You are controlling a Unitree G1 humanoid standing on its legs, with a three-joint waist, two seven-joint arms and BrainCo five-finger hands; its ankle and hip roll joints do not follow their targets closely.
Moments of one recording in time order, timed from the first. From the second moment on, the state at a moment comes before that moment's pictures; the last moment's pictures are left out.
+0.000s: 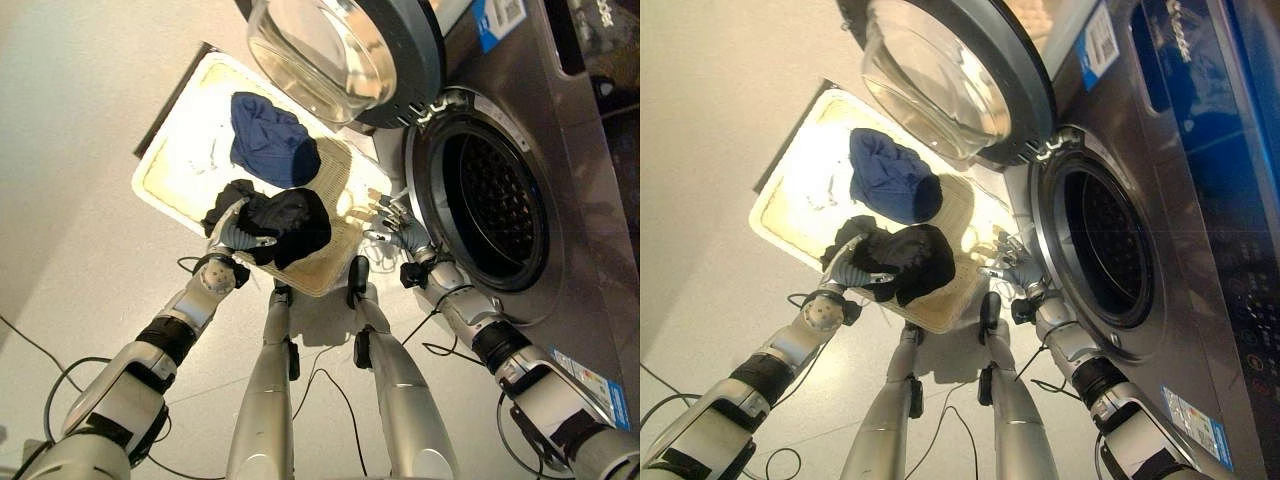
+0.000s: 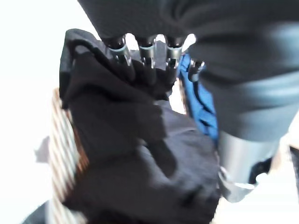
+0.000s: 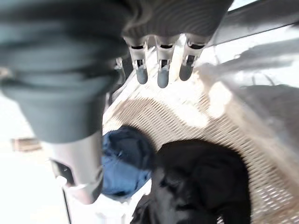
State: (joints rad) left arm -0.61 0.58 -0.52 0.51 -0.20 -0.02 0.24; right arm -0.68 -0.40 0.48 0.60 0.50 -0.19 -0.08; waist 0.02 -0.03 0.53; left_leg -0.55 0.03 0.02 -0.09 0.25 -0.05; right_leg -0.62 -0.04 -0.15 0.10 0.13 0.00
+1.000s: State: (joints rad) left arm -0.60 0.70 -0.51 0.30 -0.03 0.03 0.31; right arm -0.71 -0.52 0.63 0.56 0.42 0.03 0.26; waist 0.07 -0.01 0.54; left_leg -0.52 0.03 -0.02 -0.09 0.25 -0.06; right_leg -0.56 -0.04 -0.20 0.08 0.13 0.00
